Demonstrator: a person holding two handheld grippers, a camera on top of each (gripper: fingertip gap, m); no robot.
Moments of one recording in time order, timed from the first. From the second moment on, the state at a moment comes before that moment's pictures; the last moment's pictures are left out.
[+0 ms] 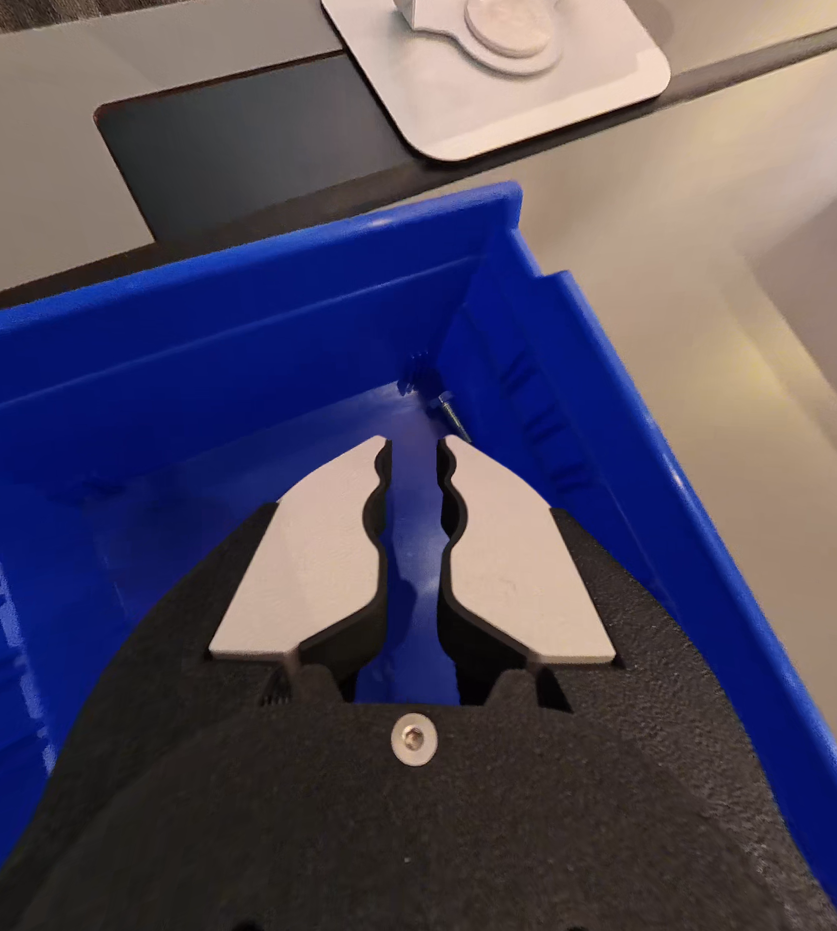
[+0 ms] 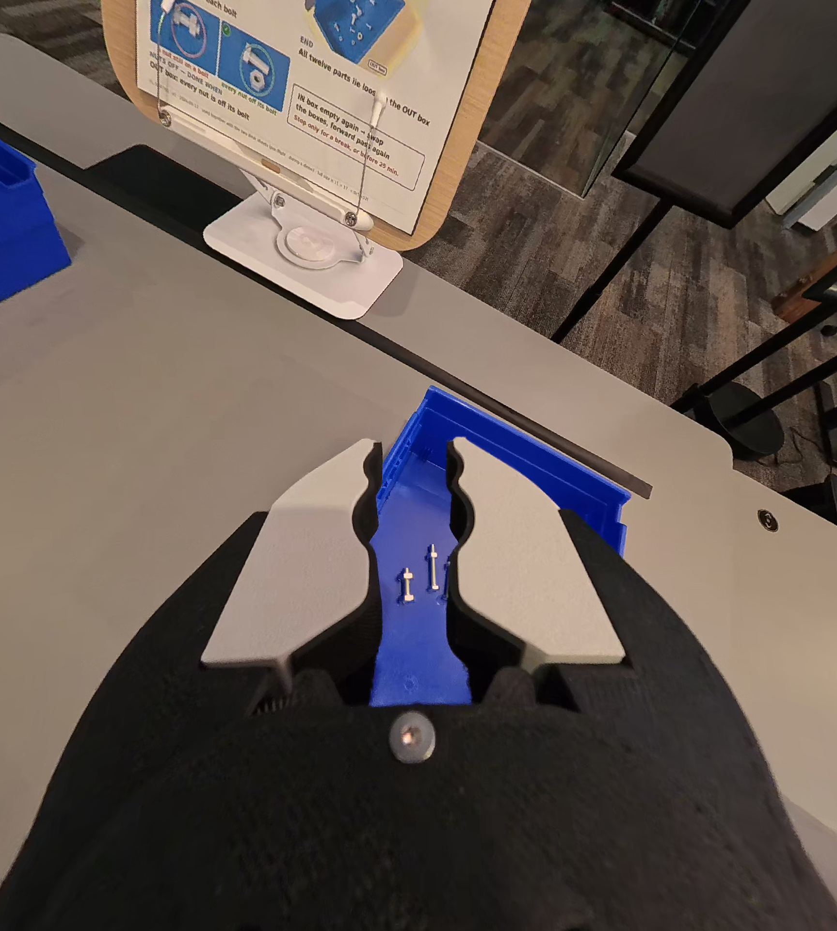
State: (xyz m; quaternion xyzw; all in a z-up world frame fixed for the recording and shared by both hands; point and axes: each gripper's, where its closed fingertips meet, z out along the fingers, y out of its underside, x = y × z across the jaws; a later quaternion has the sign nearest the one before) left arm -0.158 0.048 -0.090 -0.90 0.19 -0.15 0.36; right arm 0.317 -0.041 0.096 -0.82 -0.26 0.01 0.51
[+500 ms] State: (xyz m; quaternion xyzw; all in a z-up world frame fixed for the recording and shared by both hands) left arm -0.146 0.047 -0.078 -0.93 0.13 -0.22 0.26; right arm 0.311 -0.033 0.087 -0.83 -0.27 -0.01 0.49
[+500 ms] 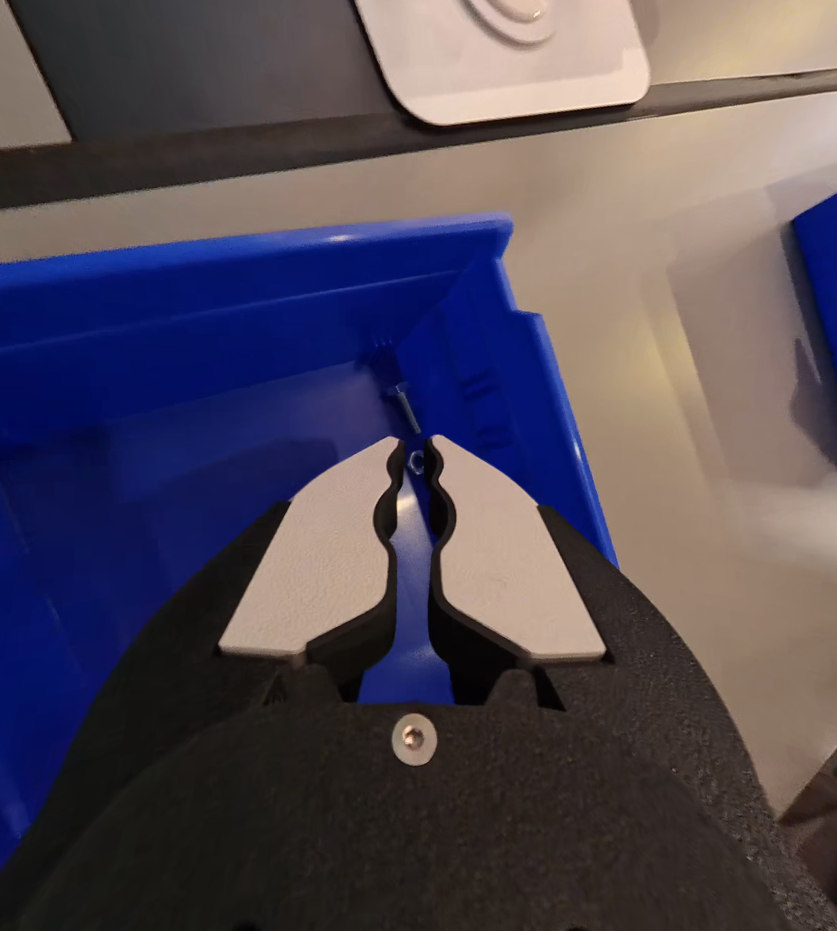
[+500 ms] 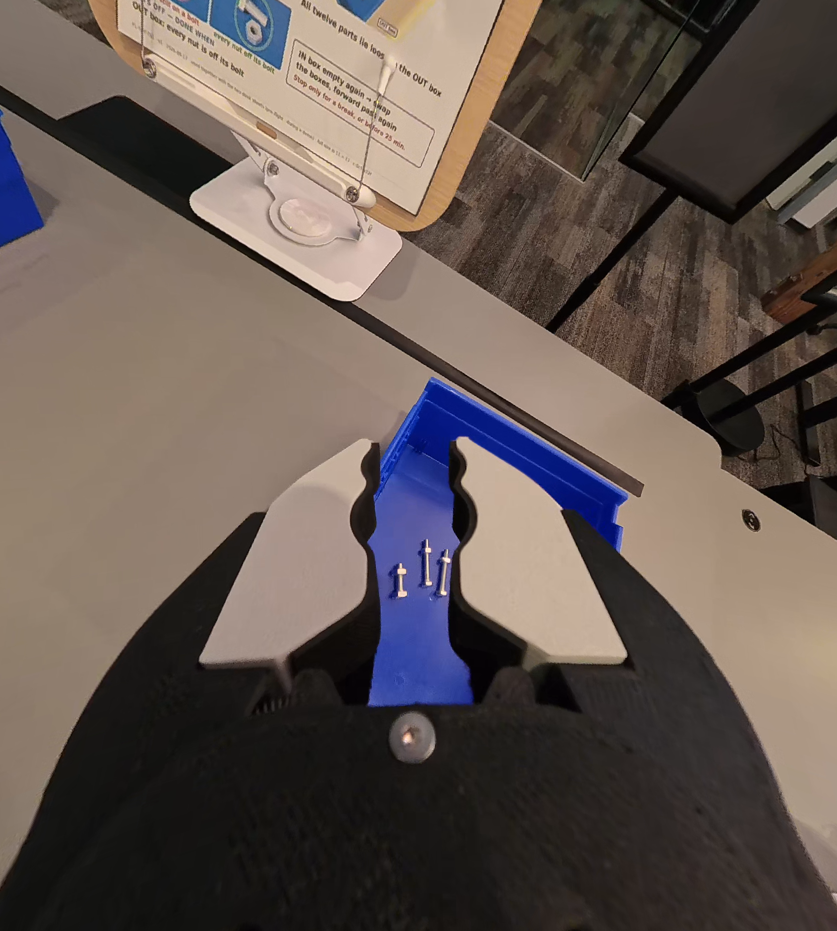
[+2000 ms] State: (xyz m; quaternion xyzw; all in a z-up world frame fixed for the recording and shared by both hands) left arm -0.152 0.075 -0.146 -0.98 0.03 -0.09 0.16; right arm 0.298 -0.034 0.066 -0.84 -0.31 -0.04 0.44
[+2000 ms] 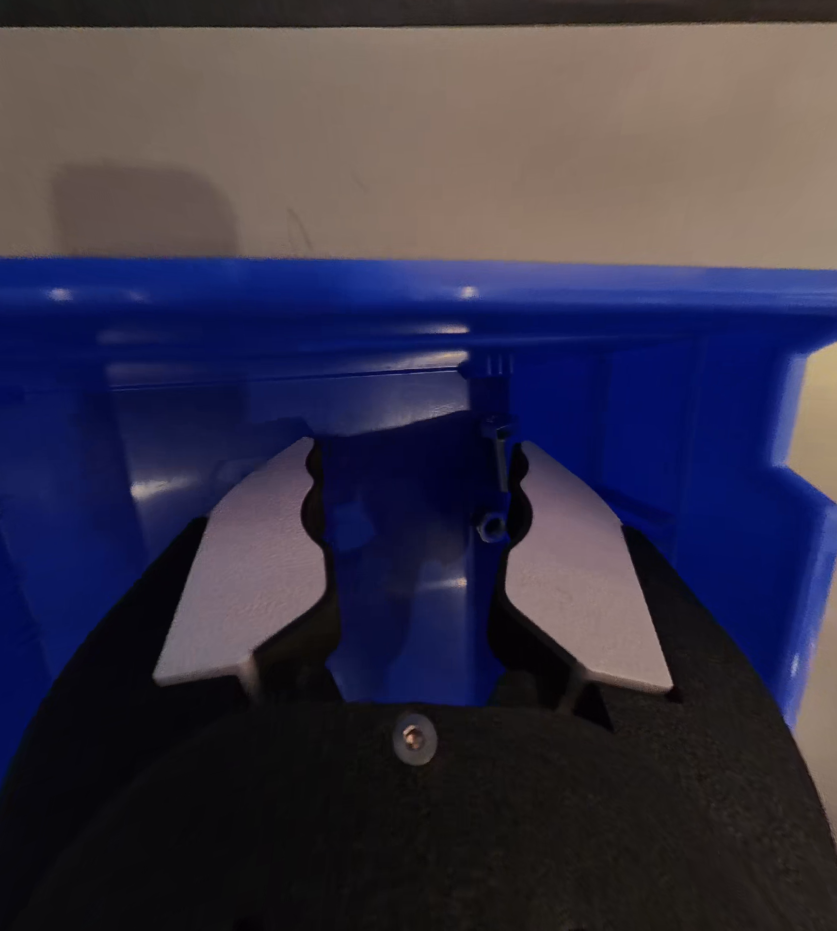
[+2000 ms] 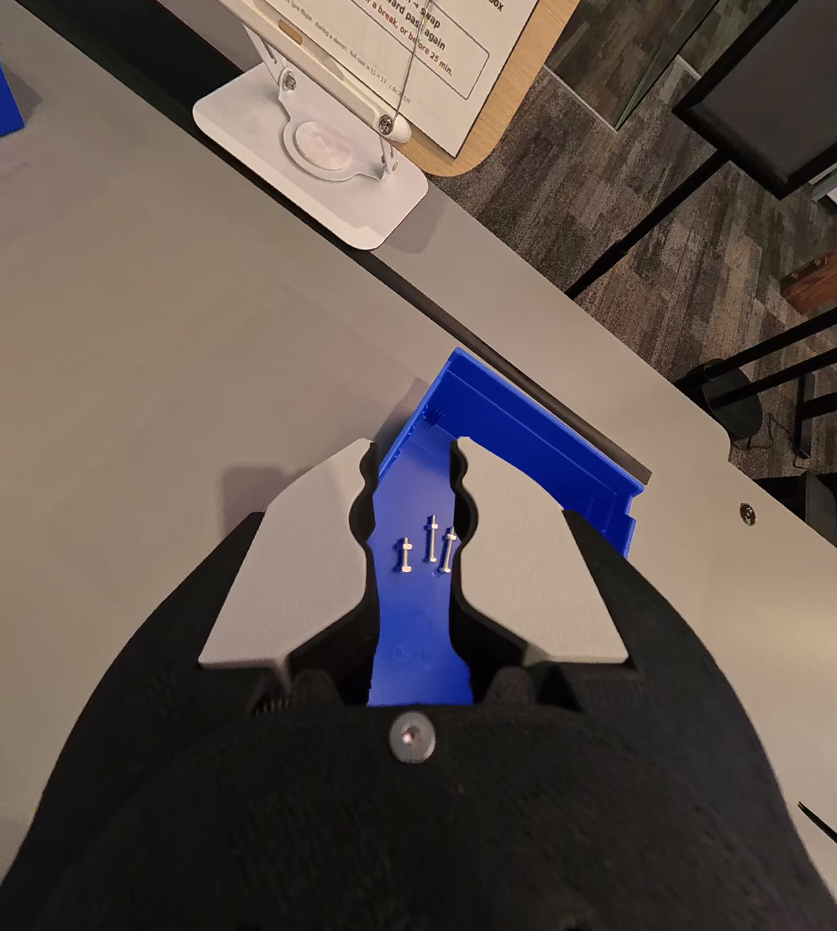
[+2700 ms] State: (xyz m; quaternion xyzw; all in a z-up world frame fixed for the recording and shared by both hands) left arm -0.172 0.074 -0.150 -0.99 0.01 0.00 0.13; right arm 0.296 -0.037 0.058 -0.84 -0.33 -0.05 0.42
